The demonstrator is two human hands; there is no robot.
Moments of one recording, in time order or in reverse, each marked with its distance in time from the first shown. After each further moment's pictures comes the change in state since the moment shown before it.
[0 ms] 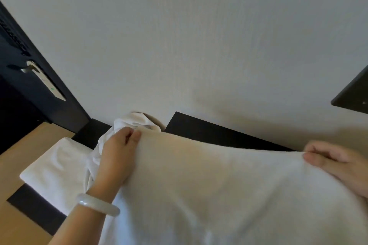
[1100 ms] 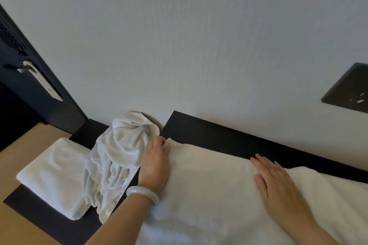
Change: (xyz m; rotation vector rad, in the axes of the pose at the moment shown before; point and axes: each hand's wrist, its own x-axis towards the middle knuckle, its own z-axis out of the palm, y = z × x) left_hand -0.022 -0.025 0.087 0.065 -0.095 0.199; right_hand -0.004 0.049 0.128 -0.713 0.213 -0.127
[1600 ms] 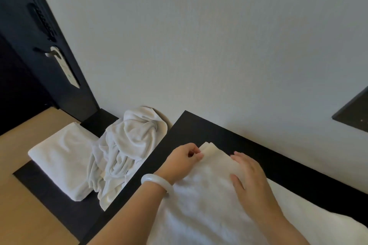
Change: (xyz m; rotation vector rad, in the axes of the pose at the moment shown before) left_hand -0.009 0.045 -0.004 -0.220 -0.520 -0.154; right_hand 0.014 -0.076 -0.015 0.339 0.085 -0.070
